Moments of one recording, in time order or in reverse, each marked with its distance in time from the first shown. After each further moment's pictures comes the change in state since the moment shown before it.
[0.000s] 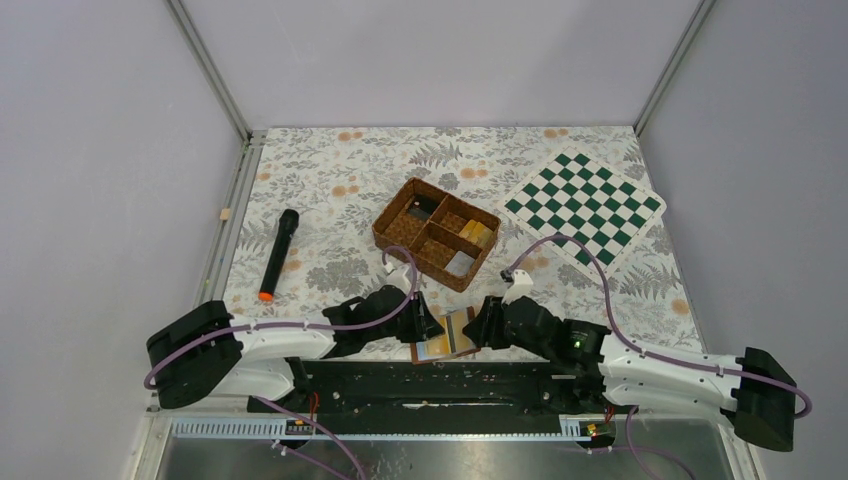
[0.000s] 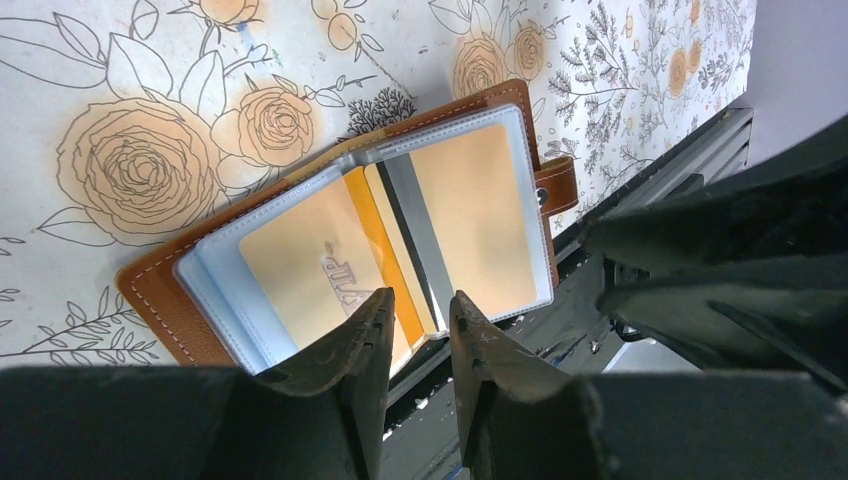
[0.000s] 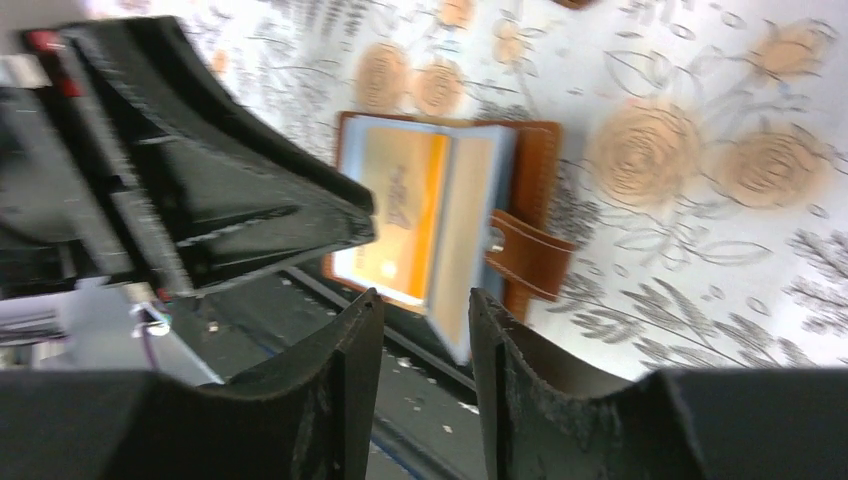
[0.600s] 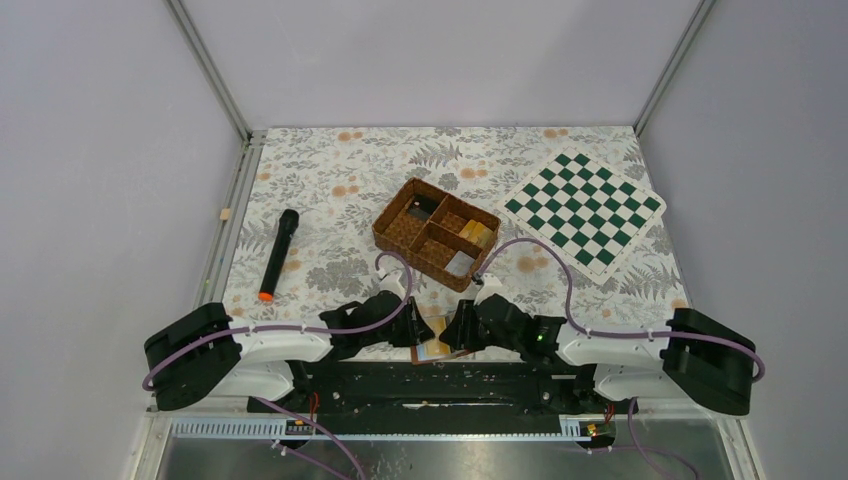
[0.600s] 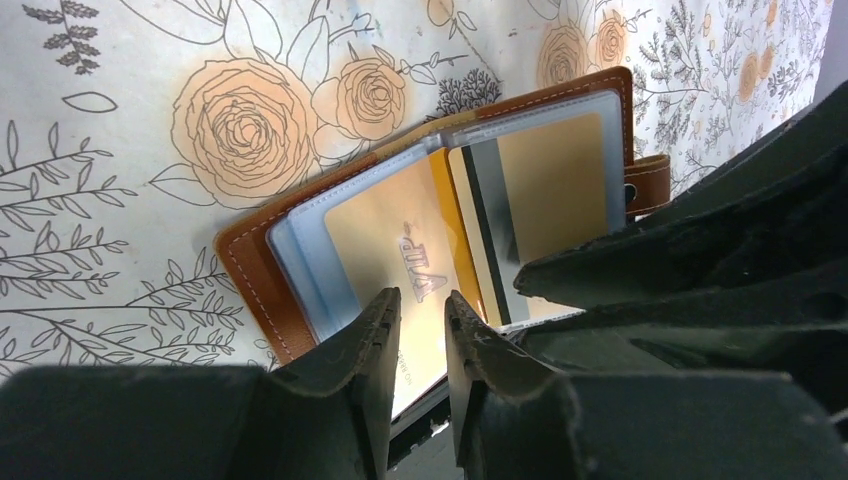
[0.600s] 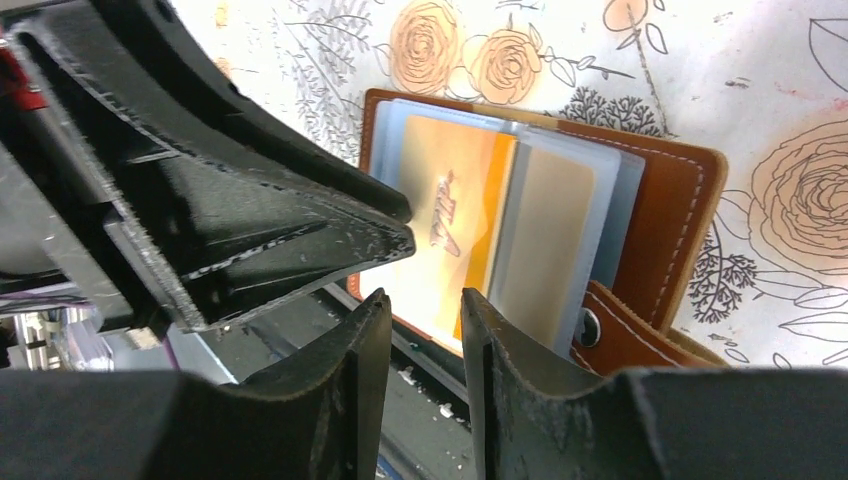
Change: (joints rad) left arm 0.000 -0.021 -0.042 -0.045 -0.047 -0.002; right arm 0.005 0.349 0.005 0.382 -0.150 0.031
